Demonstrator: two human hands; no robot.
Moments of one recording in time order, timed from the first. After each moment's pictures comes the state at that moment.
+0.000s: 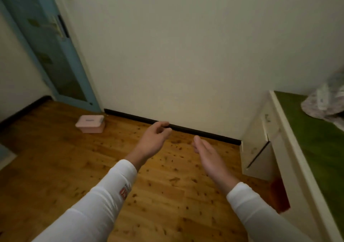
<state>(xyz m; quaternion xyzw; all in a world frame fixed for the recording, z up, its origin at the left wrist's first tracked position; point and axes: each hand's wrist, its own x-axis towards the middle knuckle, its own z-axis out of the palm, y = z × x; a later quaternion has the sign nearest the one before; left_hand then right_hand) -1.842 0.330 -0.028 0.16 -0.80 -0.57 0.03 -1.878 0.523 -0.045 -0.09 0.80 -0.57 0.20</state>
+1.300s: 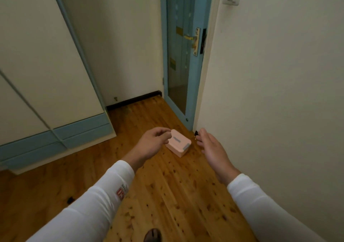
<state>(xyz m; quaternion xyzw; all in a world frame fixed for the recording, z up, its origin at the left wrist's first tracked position) -1.985 -0.186 -0.020 0.46 -0.68 -0.53 0.21 -2.161 -0.093 -0.044 -0.35 0.72 -0.47 0.38</state>
